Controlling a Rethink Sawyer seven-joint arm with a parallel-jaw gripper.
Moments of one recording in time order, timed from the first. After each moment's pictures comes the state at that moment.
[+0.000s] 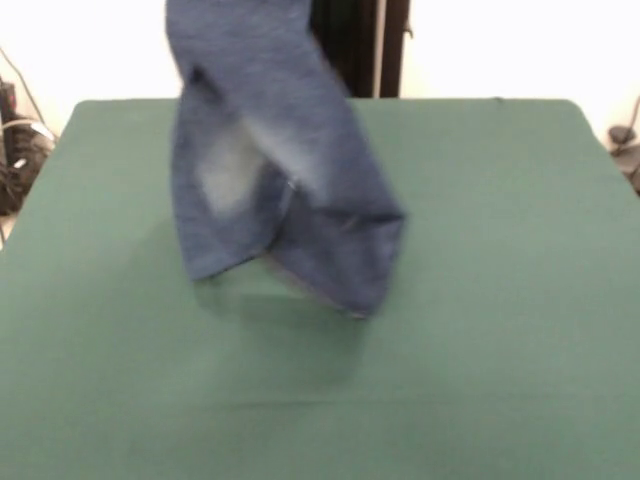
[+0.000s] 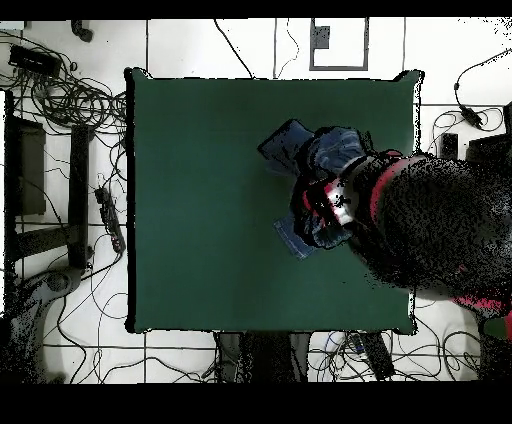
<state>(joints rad) -0.60 -1.22 0.37 1.56 0.08 1.18 0.97</state>
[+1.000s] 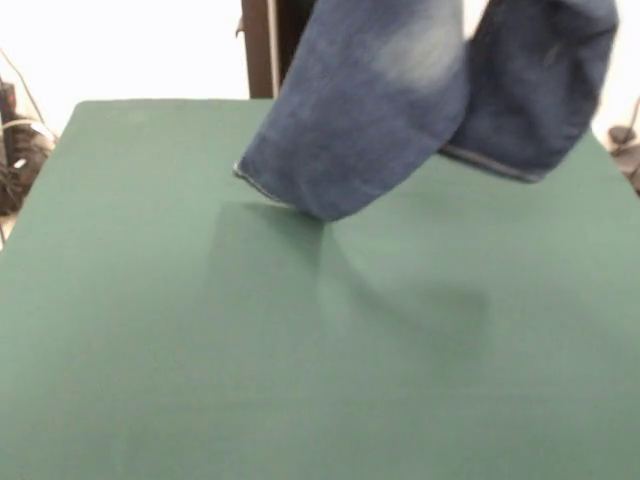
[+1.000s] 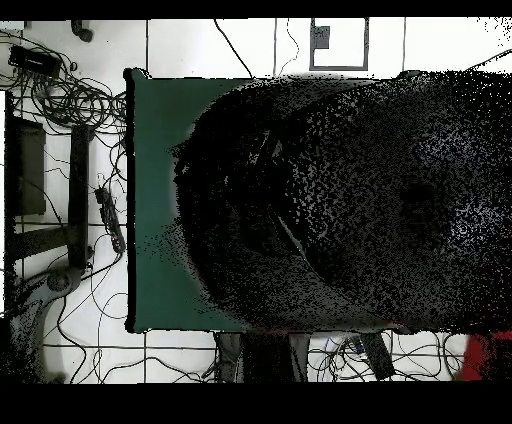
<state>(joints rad) -0.41 -1.20 0.37 1.22 0.07 1.51 1.12</state>
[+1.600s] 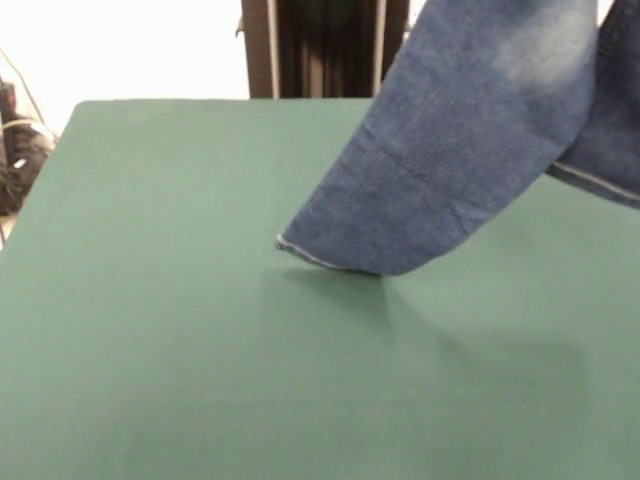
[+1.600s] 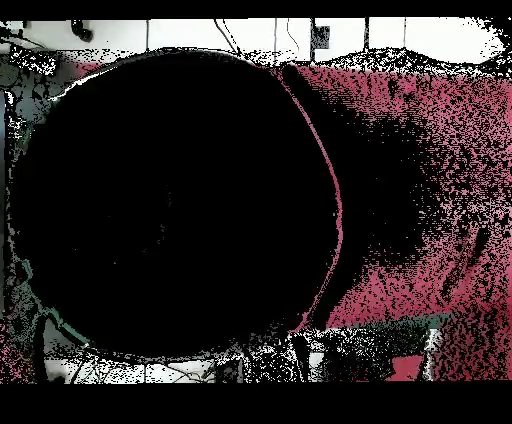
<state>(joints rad) -0.26 -1.18 0.36 1.15 0.03 1.52 1.28</state>
